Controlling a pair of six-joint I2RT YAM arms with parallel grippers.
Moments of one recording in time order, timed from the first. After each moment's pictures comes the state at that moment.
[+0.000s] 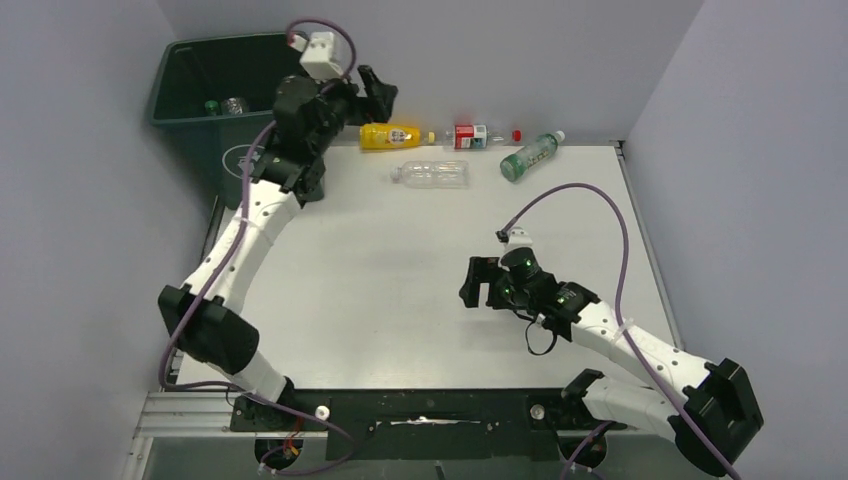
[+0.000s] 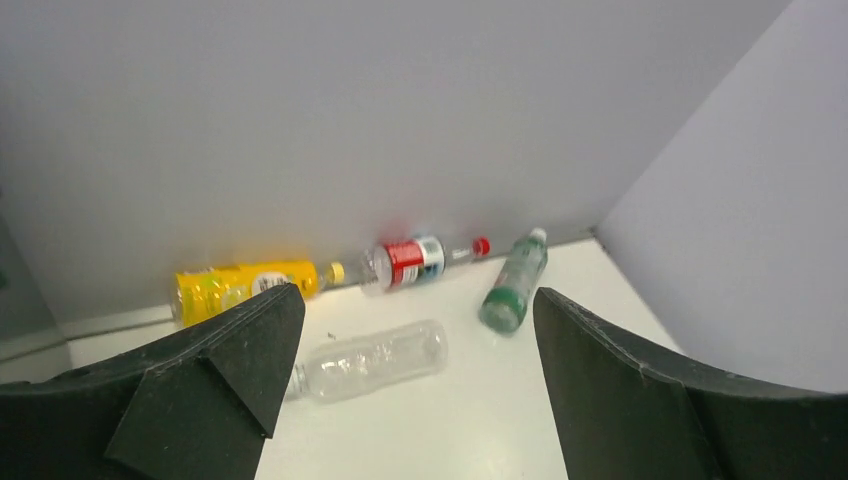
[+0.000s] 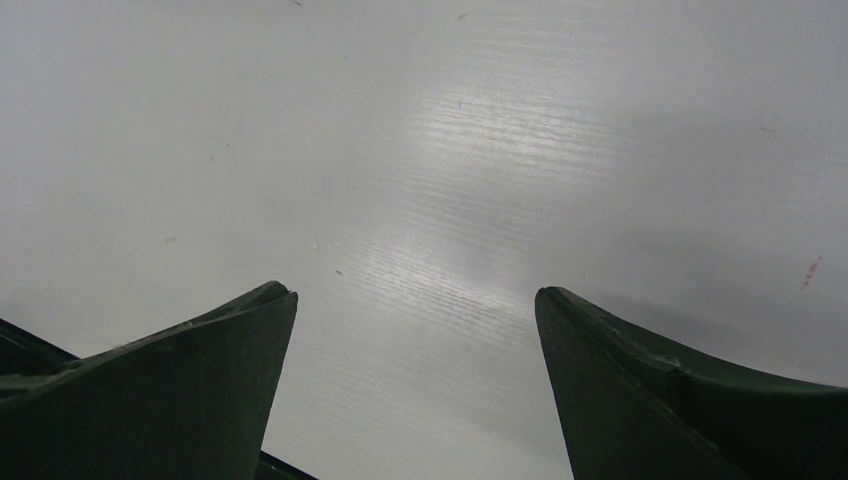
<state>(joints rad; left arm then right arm) -0.35 1.56 1.71 -0.05 0.04 -0.35 0.69 1.06 0.64 -0.34 0.09 0.56</state>
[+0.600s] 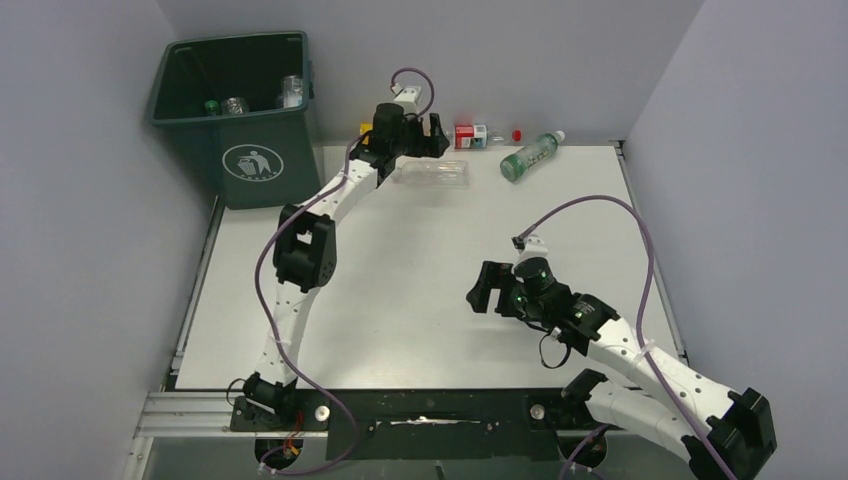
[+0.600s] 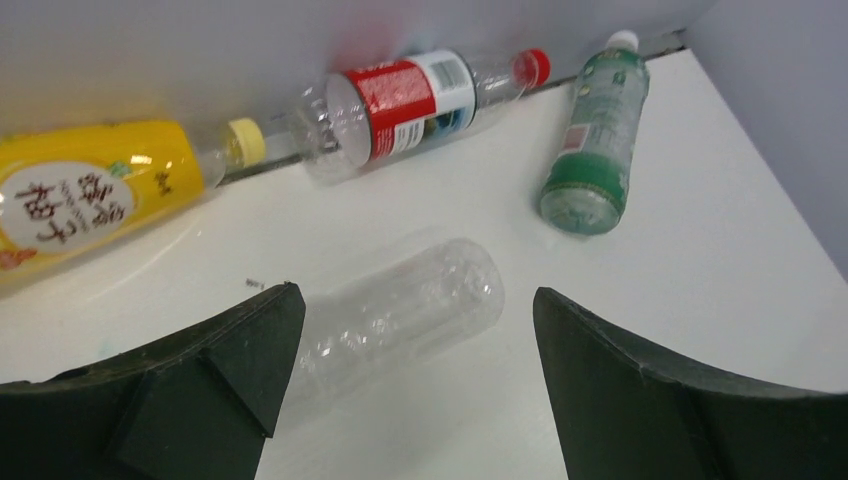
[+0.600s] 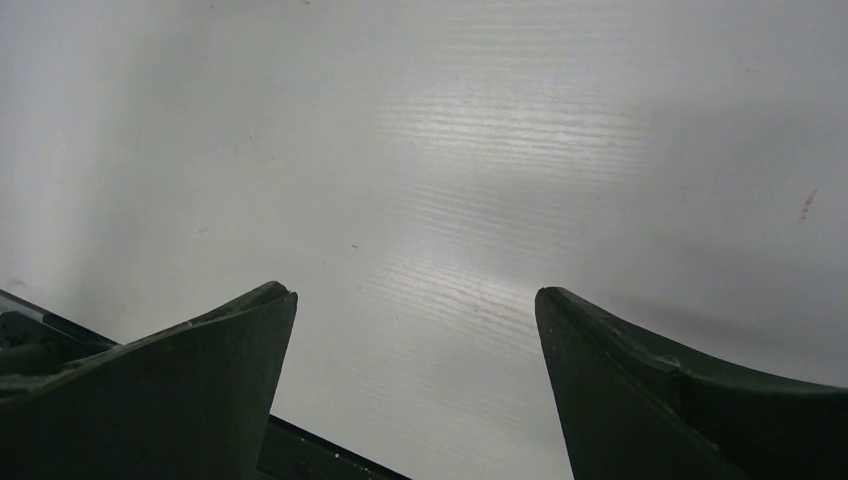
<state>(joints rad) -0.43 2.37 2.11 -0.07 0.17 -0.31 0.70 0.89 0.62 -0.43 0.11 0.65</state>
